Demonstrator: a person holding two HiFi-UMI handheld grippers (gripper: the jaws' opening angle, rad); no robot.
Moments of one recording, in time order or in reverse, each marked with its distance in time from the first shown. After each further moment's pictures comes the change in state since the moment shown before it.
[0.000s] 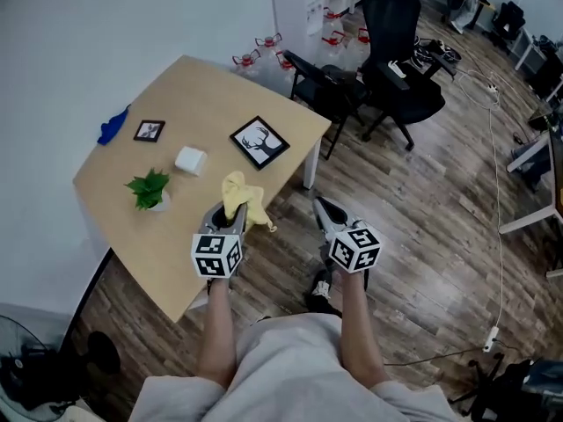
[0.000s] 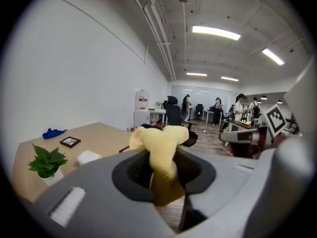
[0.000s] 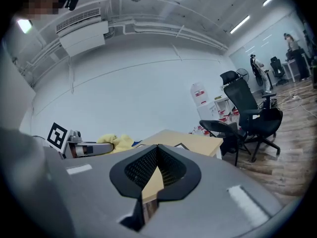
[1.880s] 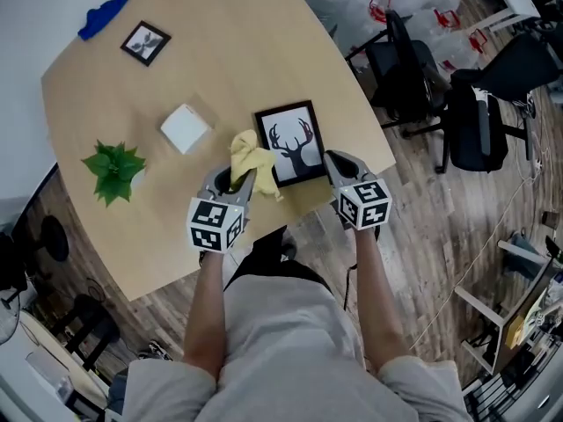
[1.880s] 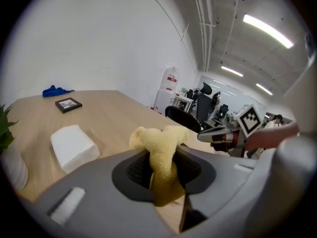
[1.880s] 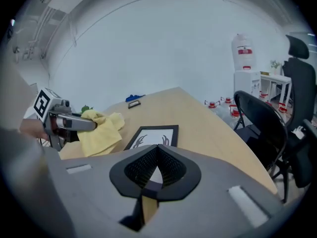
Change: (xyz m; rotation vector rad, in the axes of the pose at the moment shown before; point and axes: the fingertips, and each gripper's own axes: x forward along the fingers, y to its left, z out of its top) left arm 0.231 0.174 -0.066 -0.315 0.185 0.153; right arm 0.372 -0.142 -0.072 -0.285 0.591 0.252
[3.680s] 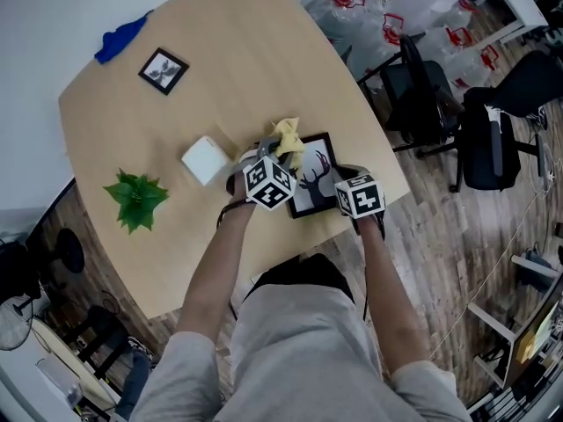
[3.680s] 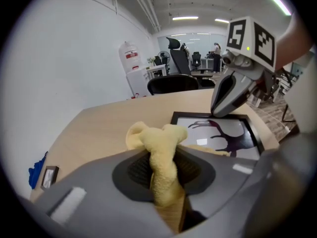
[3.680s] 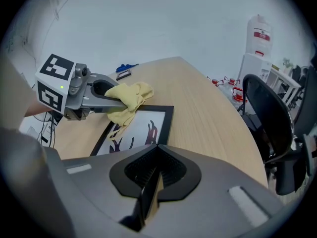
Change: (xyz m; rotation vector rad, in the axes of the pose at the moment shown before) left arm 0.154 0.033 0.012 0.657 0.288 -0.042; right arm 0.071 -0.025 -0.024 -0.045 0.381 -0.063
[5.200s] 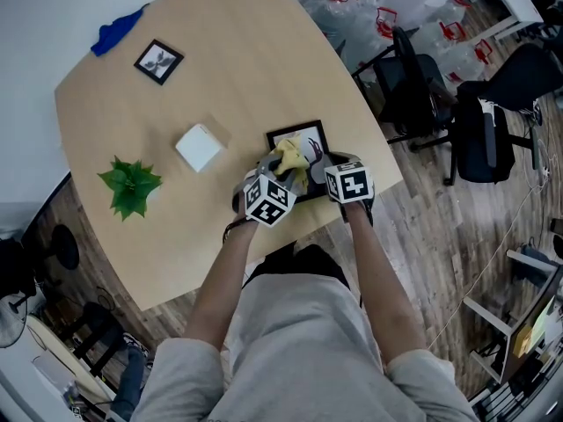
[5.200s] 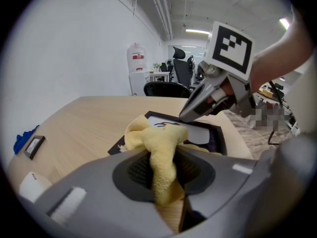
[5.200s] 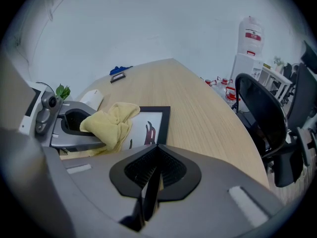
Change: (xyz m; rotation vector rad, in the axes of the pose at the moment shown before) left arm -0.023 -0.077 -0.008 -0.191 -0.078 -0.071; right arm 0.000 -0.001 0.001 0.048 -0.022 -0.061
